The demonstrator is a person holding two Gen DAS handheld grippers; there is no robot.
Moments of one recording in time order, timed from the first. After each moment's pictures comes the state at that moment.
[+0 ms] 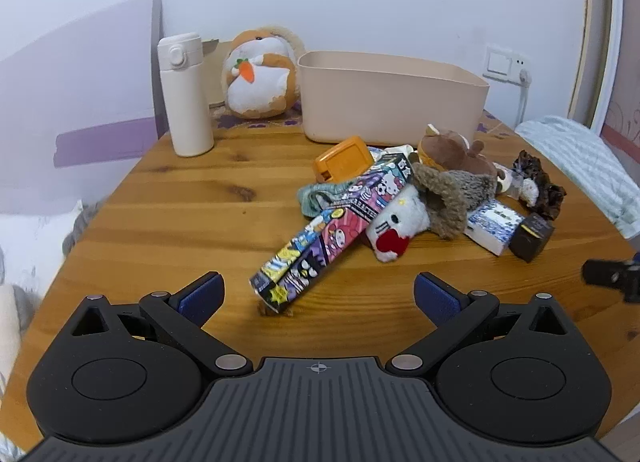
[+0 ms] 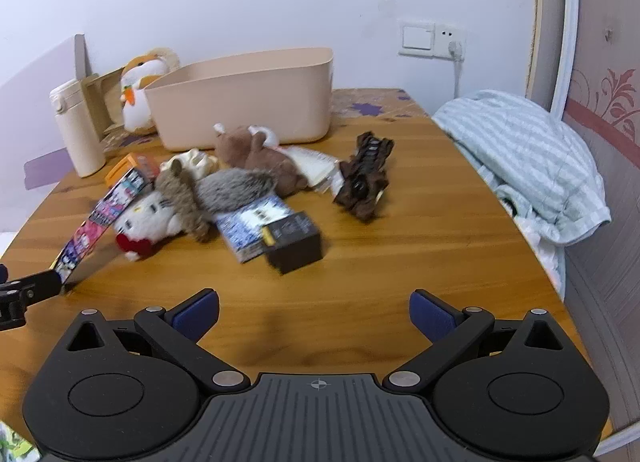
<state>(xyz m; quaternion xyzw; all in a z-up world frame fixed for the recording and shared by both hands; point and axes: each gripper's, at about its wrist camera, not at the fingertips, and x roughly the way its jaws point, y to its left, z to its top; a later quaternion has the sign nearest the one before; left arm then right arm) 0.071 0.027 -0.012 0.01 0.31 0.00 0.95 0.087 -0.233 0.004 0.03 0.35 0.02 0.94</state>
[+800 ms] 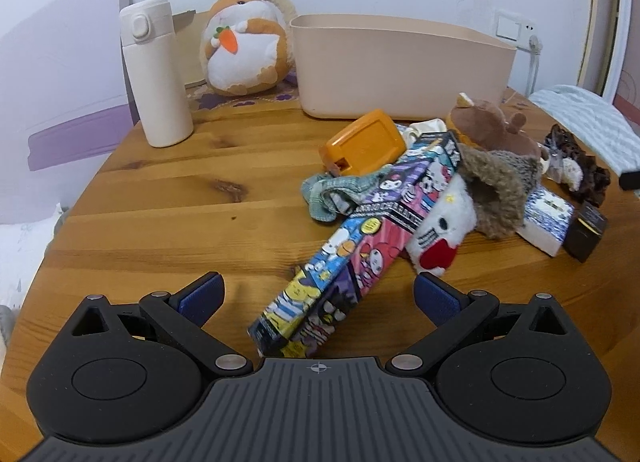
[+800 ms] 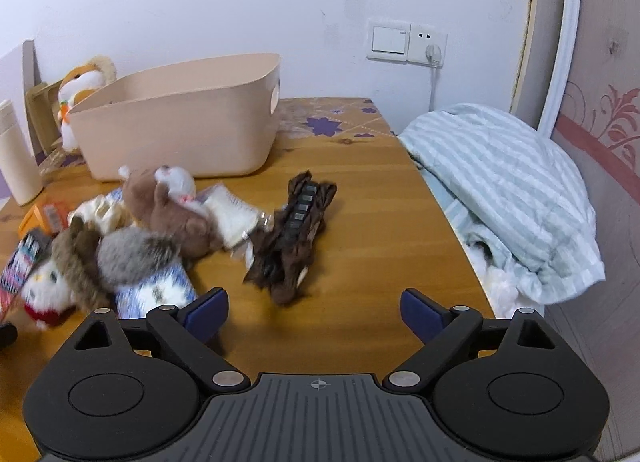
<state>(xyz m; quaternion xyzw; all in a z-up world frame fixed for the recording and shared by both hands) 0.143 0.041 -0.043 0.03 0.35 -0.02 0.93 0.189 -0.281 0.007 0.01 0.36 -0.01 0.93</state>
